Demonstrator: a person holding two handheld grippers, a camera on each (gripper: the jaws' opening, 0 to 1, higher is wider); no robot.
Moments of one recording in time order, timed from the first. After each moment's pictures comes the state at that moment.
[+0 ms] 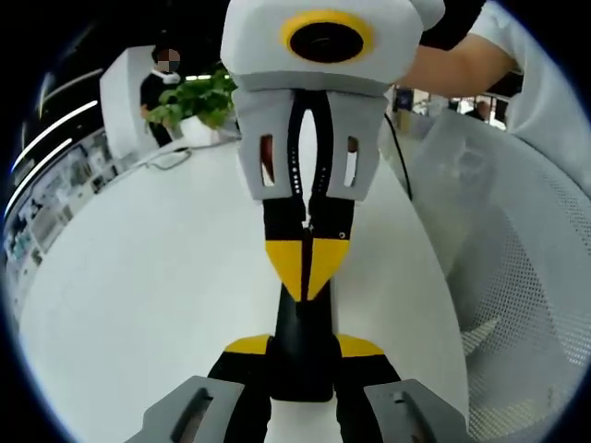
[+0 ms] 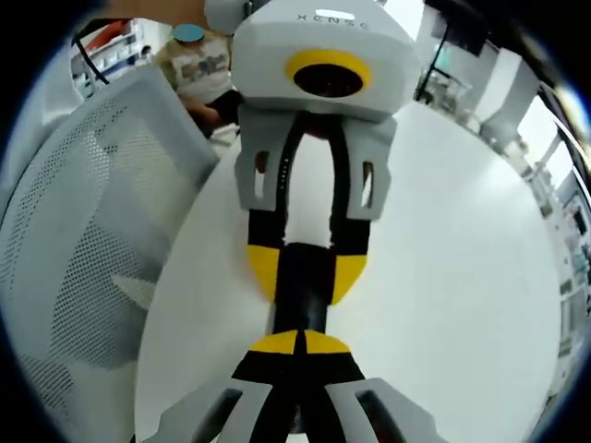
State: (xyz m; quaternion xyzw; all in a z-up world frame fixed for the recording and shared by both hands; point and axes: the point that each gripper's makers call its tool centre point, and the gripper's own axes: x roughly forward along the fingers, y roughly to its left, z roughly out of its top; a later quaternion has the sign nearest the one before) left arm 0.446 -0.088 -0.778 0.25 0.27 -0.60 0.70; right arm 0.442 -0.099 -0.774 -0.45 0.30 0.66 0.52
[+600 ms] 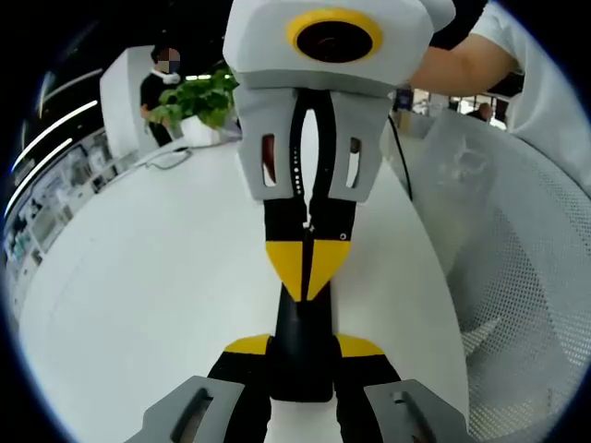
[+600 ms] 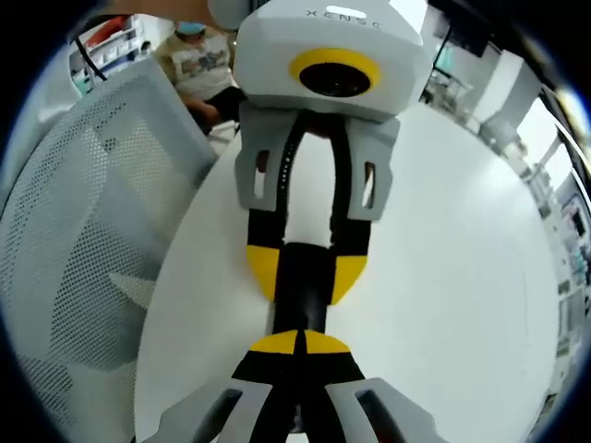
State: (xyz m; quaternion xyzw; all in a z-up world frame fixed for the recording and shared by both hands) left arm 0.446 -0.088 -0.779 0.25 0.28 -0.60 0.70; right arm 0.442 -0.099 -0.774 -0.44 0.31 0.66 0.54
